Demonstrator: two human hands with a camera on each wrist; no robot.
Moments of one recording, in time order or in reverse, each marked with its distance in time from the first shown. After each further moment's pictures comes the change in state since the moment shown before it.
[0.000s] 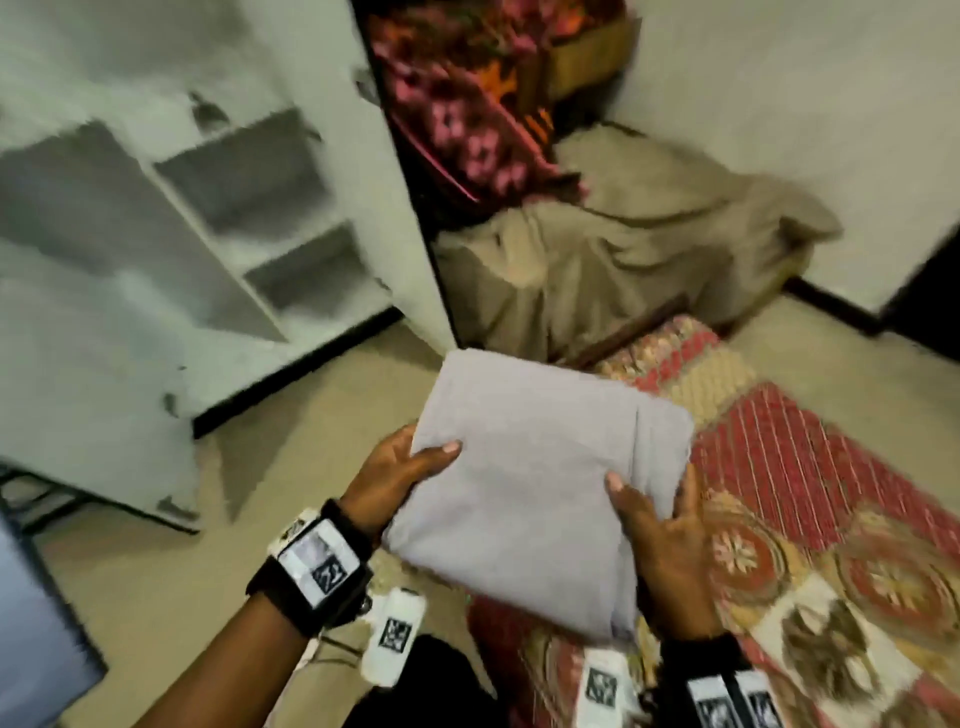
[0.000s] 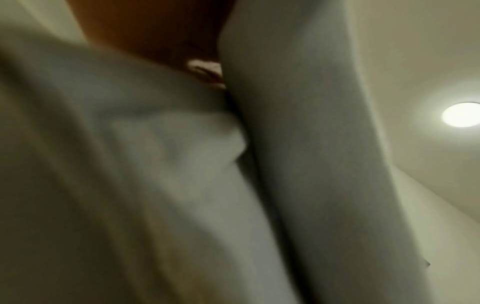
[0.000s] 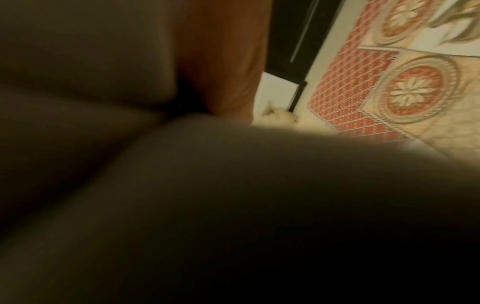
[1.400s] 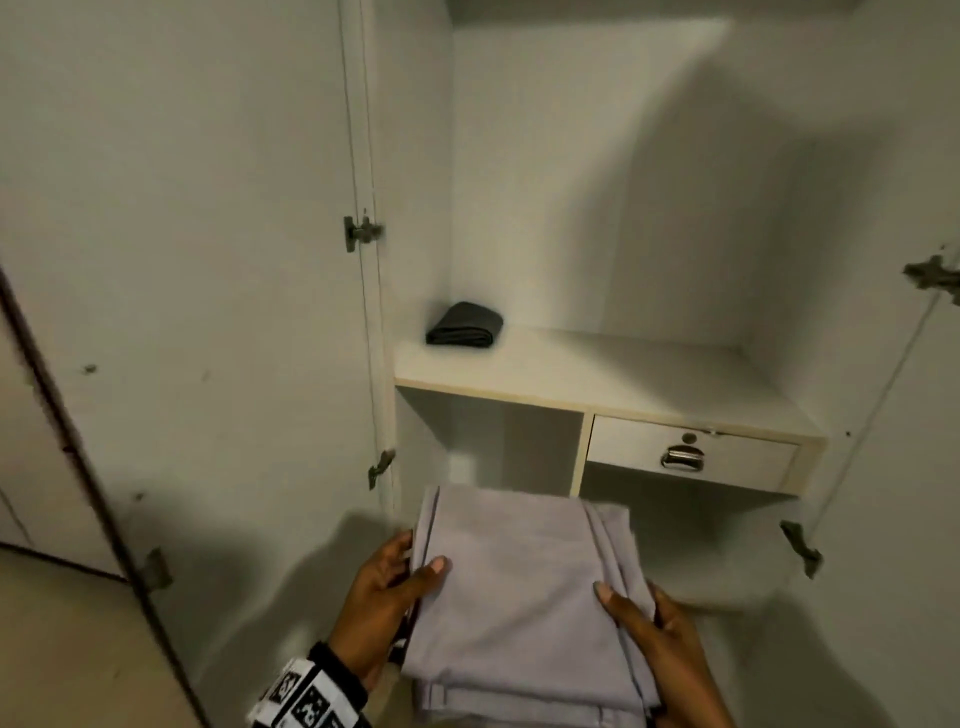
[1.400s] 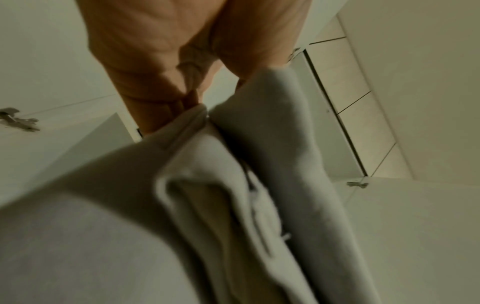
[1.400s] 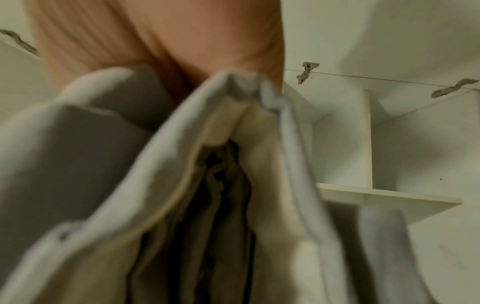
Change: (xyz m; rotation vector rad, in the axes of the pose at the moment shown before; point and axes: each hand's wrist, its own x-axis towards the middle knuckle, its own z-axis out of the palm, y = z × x) left_hand 0.219 0.226 -0.711 -0.461 0.837 0.427; right_hand 0.305 -0.005 0.909 -0.314 -0.857 0.093
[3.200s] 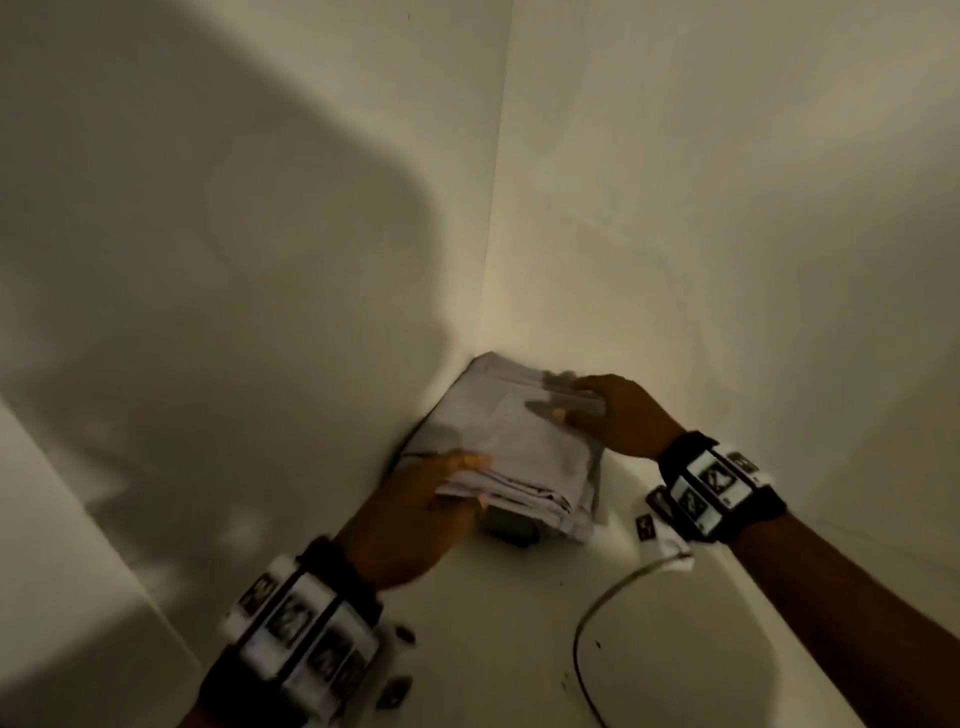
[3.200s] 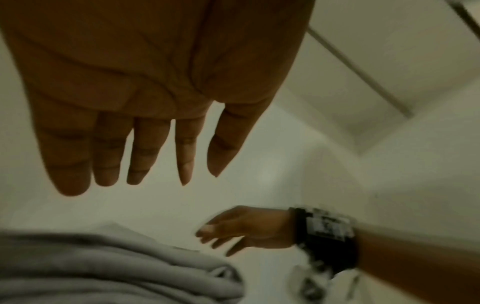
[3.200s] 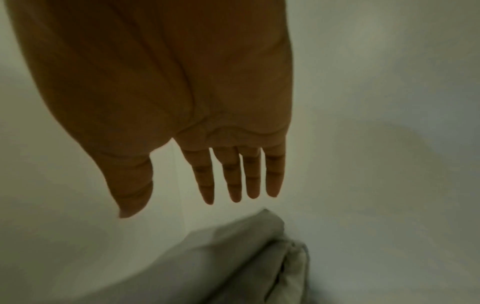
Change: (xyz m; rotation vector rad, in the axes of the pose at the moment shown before) left_hand 0.704 0.151 0.015 0.719 0.078 0.156; right_hand 0.861 -0.189 0.325 -1.255 -0.628 -0.626
